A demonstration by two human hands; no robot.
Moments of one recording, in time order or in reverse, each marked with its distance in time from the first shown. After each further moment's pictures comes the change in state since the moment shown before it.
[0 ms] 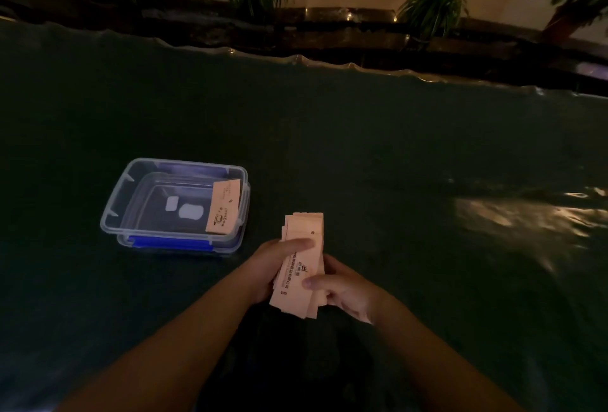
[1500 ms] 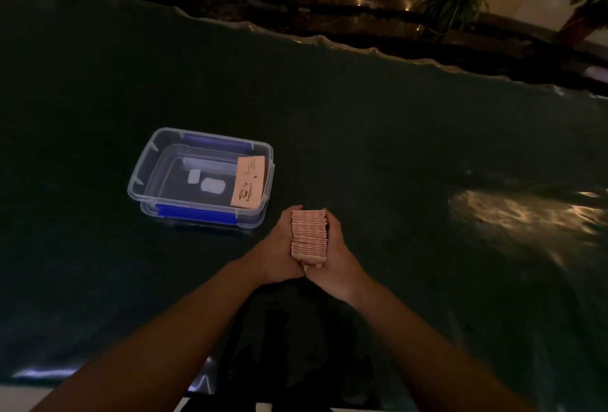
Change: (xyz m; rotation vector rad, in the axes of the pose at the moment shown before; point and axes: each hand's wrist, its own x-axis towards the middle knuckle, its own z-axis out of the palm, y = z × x) left_hand 0.004 -0.037 -0.049 0.822 0.027 0.512; right_hand 0.020 0.004 0.066 -0.562 0.333 -0.320
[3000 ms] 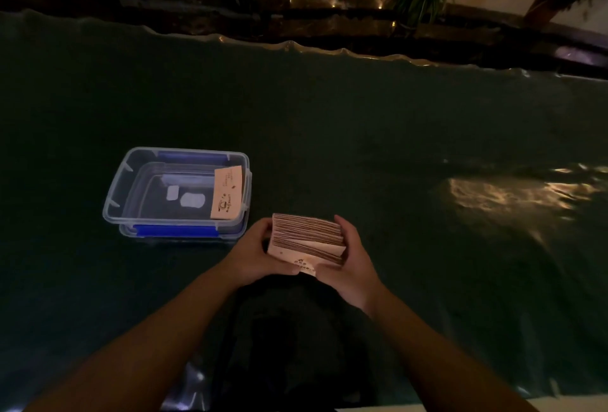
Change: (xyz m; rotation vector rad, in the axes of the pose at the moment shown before) left_hand -0.006 0.004 -0.012 -0.204 0.043 -0.217; right_hand -0.023 0.041 -0.037 0.291 0.144 0.027
